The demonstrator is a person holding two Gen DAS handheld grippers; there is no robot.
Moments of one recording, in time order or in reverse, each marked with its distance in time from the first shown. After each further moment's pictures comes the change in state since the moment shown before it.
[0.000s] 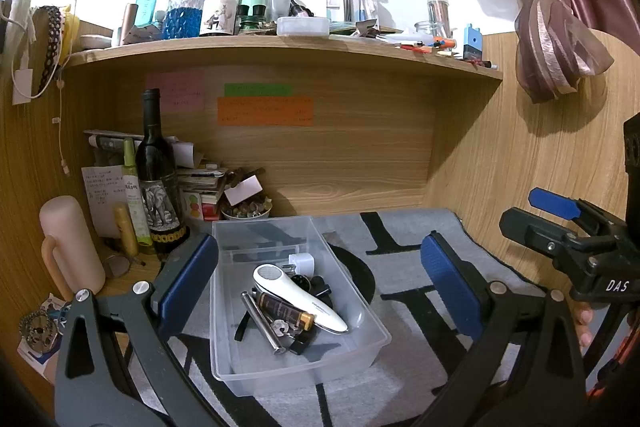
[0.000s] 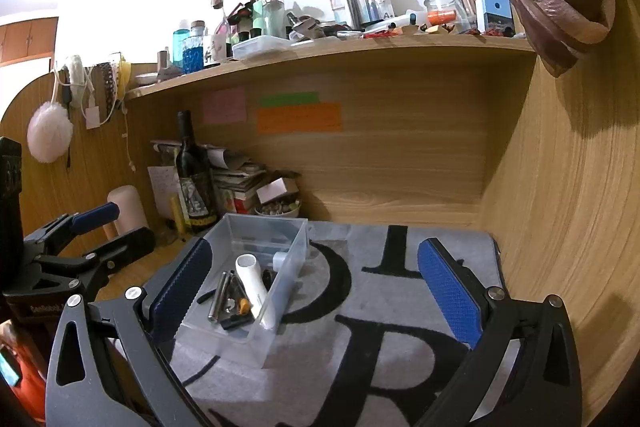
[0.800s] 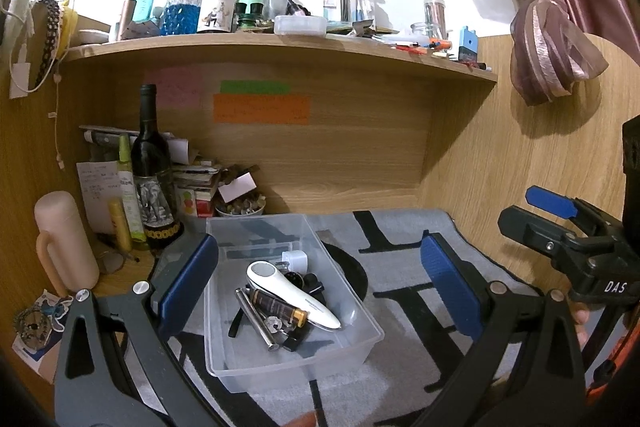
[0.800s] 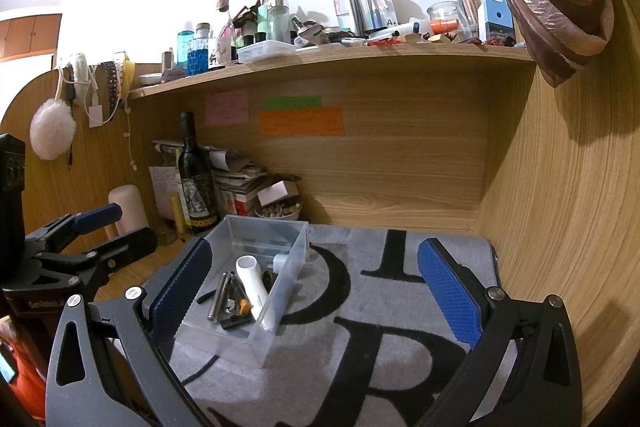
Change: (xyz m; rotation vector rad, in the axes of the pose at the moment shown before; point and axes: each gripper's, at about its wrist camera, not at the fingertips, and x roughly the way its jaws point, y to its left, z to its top) left arm -0.003 0.002 -0.002 -0.018 0.001 -0.023; right arm -0.006 0.004 0.000 -0.015 -0.014 -0.004
